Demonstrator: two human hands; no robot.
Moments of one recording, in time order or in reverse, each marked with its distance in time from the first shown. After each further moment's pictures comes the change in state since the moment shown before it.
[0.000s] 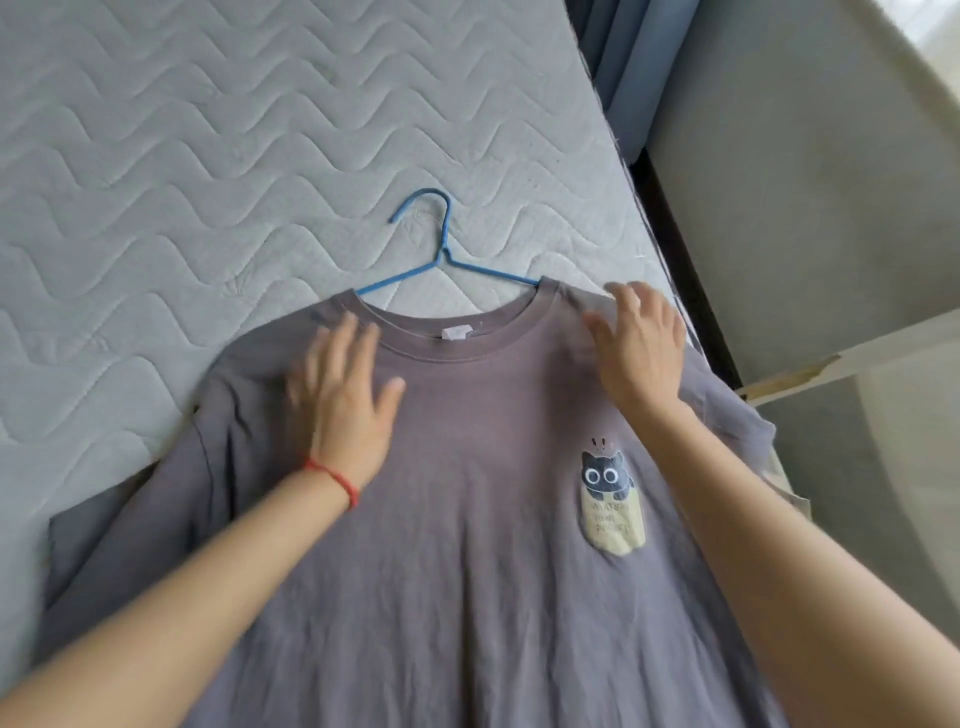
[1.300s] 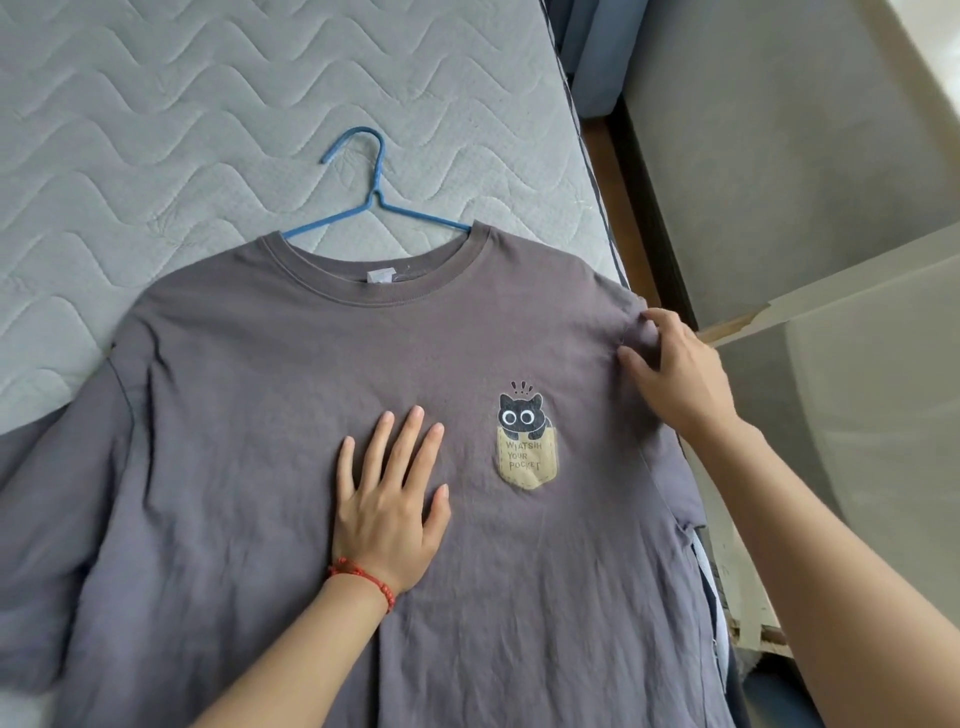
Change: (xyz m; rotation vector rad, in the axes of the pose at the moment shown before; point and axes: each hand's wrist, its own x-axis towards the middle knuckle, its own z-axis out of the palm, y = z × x) left_hand -0.141 0.076 0.052 0.211 -0.160 0.197; right_hand -0.050 0.108 -0.056 0.000 -0.287 0.062
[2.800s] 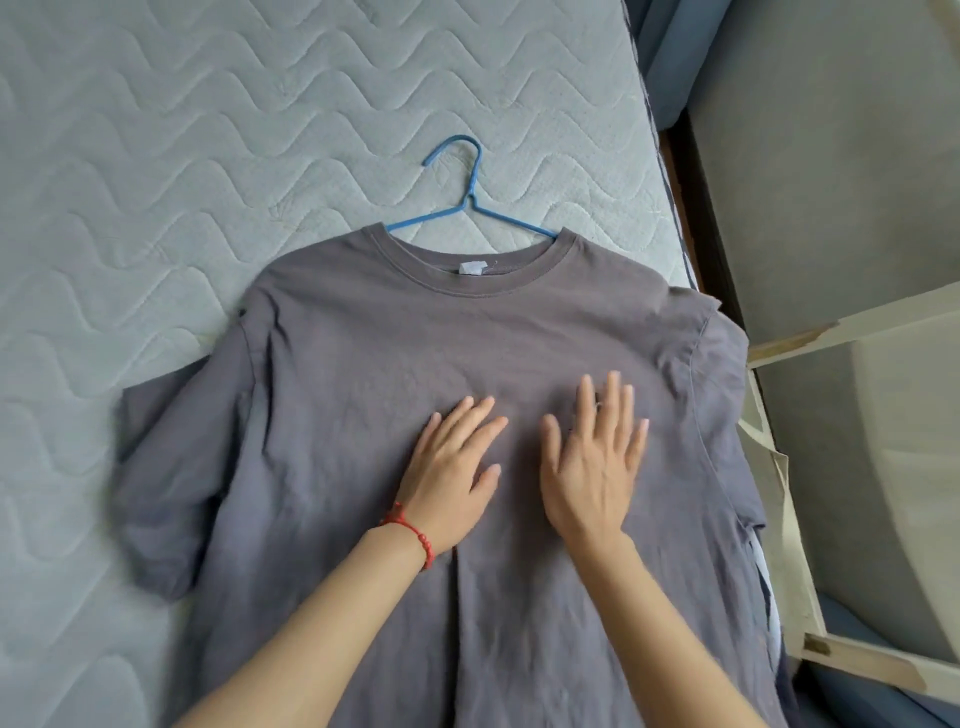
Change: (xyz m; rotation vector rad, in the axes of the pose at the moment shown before) left_hand -0.001 -0.032 -0.023 -0.353 -0.024 0.080; right_hand -0.112 -0.120 0.095 -0.031 0.161 0.017
